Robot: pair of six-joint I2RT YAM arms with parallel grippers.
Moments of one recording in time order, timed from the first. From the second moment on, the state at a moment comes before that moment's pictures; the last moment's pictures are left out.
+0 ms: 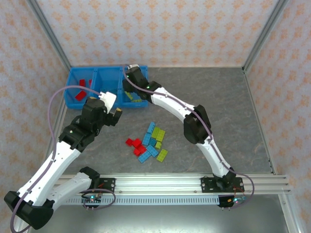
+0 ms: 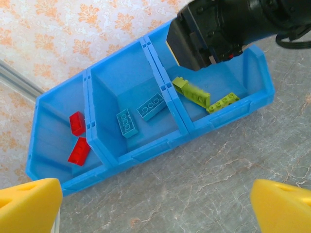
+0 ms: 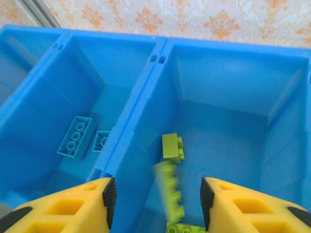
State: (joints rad) left arm -0.42 0.87 0.95 -0.63 -0.41 0.20; right arm 0.80 2.37 2.26 -0.46 0.21 0.37
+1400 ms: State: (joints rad) left arm -0.54 1.30 0.68 -0.56 -0.05 -1.26; right arm 0.79 1.13 0.95 -0.50 -0.01 0.41
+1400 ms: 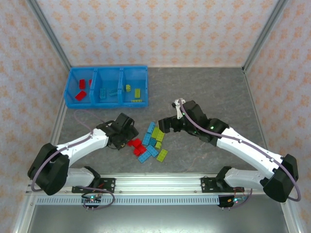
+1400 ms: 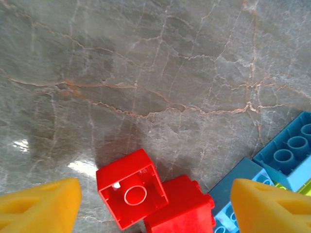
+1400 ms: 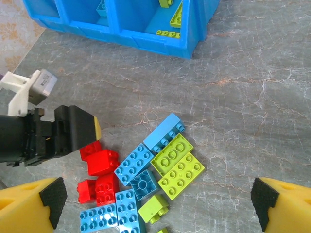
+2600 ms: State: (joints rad) left arm -0.17 1.33 1.20 -0.72 -0.32 -0.94; right arm 0.79 1.06 0.97 -0.54 0.06 0.52
